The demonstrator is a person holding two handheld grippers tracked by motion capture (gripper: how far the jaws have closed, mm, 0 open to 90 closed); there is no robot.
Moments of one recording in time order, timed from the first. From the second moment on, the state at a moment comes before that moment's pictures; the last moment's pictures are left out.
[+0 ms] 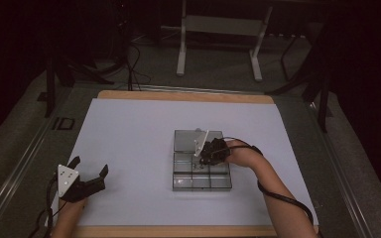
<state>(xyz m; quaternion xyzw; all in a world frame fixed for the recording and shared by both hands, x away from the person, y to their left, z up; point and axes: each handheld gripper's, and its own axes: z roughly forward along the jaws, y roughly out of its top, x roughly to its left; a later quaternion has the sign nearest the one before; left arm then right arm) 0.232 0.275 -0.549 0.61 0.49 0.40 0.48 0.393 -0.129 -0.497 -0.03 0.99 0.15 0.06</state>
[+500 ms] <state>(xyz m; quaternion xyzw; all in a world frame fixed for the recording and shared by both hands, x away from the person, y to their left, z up) 0.232 0.275 -0.550 0.61 0.49 0.40 0.48 0.392 -0.122 -0.497 -0.03 0.99 0.12 0.07</state>
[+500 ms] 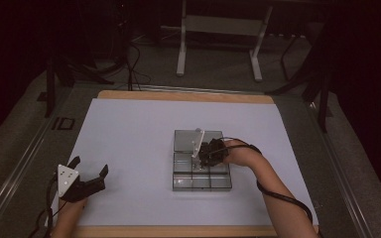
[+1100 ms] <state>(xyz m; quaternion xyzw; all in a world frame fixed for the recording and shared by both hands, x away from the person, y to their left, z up) 0.232 0.275 -0.550 0.61 0.49 0.40 0.48 0.375 -0.135 -0.465 -0.03 0.99 0.12 0.06</state>
